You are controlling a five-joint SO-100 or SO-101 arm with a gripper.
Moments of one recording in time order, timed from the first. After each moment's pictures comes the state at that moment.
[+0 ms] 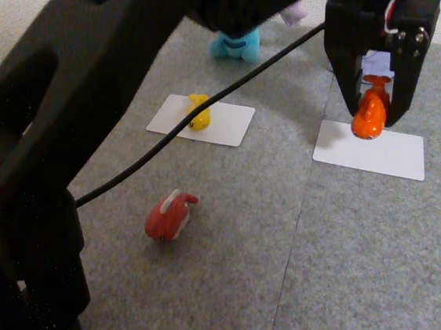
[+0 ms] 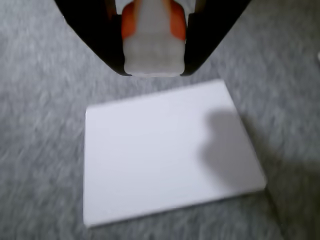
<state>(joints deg) 38.8 36.3 21.3 89.6 64.2</state>
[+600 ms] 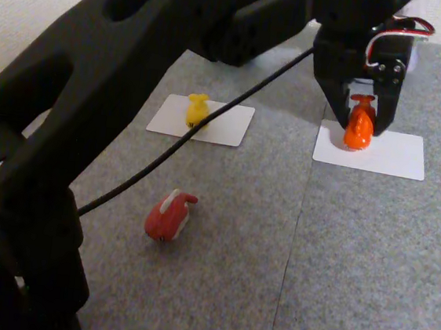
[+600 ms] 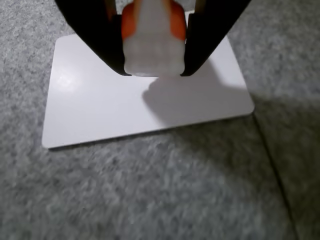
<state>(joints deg) 35.6 29.8 20.3 80.4 65.2</state>
